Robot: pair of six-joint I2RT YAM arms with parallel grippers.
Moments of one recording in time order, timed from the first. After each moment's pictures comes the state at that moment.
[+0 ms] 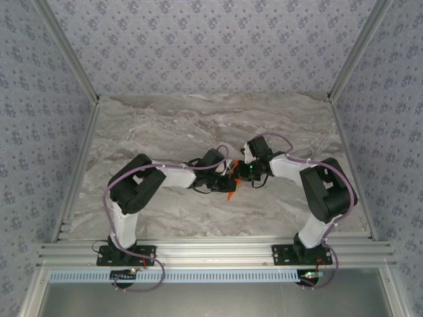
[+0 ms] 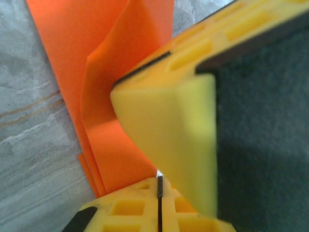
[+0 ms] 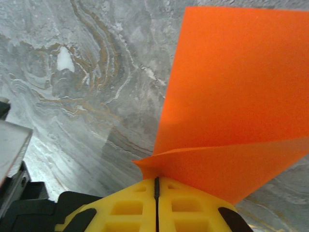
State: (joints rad) left arm -0.85 1.97 1.04 0.05 0.50 -0.69; right arm 0.44 1.70 0.87 -0.27 -0.42 0.49
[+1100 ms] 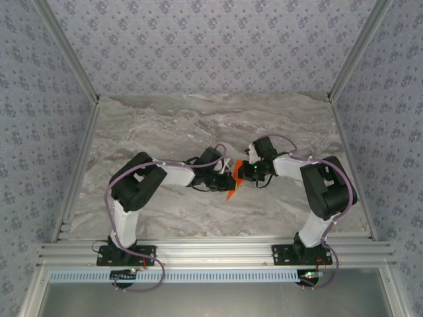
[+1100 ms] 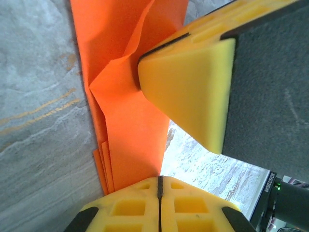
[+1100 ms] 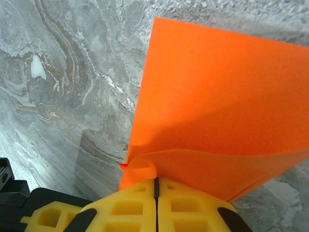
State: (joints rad) left arm -0.82 2.00 1.04 0.08 0.58 -0.75; right arm 0.36 1.72 0.85 -0.24 -0.45 0.45
